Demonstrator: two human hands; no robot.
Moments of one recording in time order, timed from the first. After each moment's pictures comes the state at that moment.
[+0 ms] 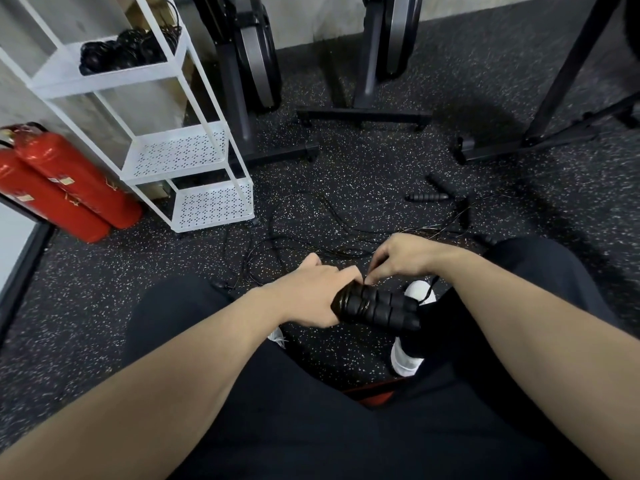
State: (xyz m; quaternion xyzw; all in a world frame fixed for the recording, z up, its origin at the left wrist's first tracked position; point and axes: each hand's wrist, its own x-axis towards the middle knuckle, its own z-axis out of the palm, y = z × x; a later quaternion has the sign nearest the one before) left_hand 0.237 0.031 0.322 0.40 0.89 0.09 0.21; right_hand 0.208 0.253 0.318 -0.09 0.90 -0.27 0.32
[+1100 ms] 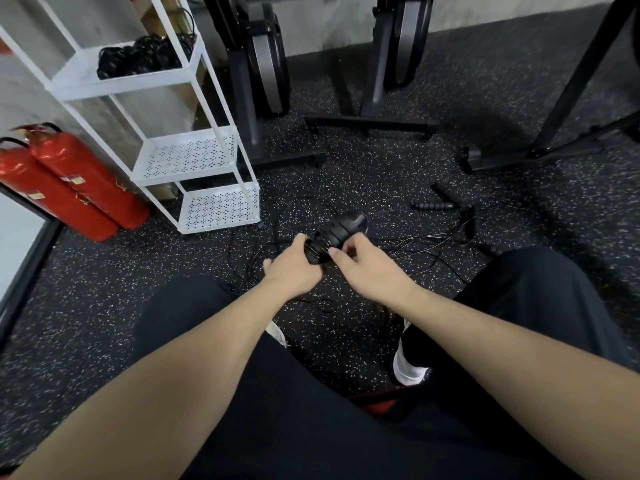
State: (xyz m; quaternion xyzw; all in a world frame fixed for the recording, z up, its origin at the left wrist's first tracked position) left_hand 0.204 0.017 0.307 -0.04 0.95 0.25 0.18; right_hand 0.239 0.175 0.331 0.01 0.88 -0.44 0.14
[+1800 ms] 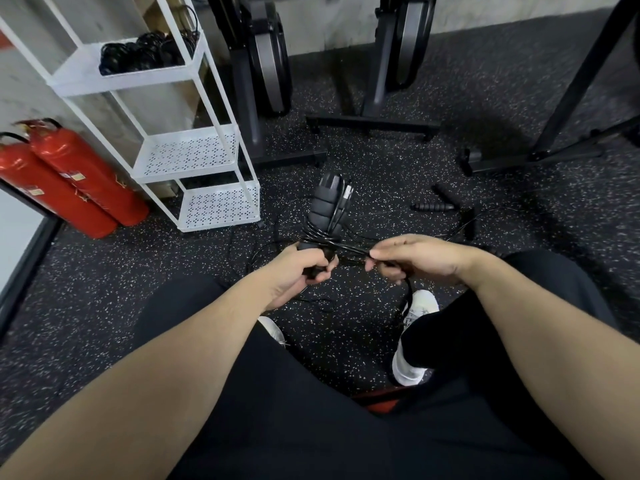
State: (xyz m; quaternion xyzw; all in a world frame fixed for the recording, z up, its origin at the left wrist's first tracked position) left_hand 0.220 0.005 0.329 0.03 0.66 0.68 0.31; right_hand 0.211 0.260 0.337 -0.15 0.71 -0.56 0.39
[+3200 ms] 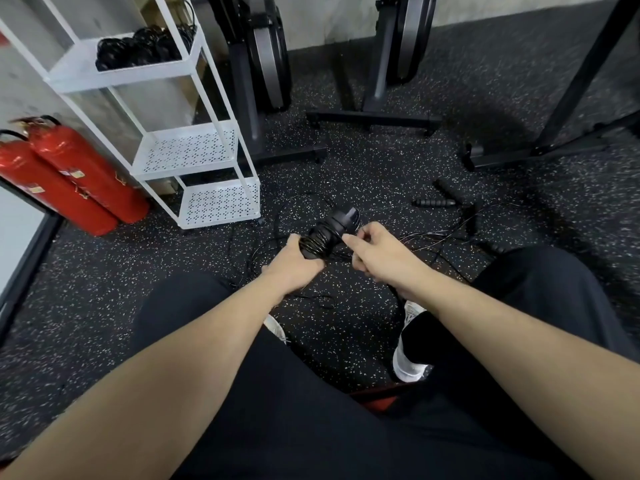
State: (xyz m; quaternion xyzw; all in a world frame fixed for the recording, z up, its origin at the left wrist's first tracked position) left_hand 0.206 0.009 0.306 -0.09 0.89 0.37 0.23; right_hand 0.231 0.192 0.336 0.07 0.80 -0.57 0.18
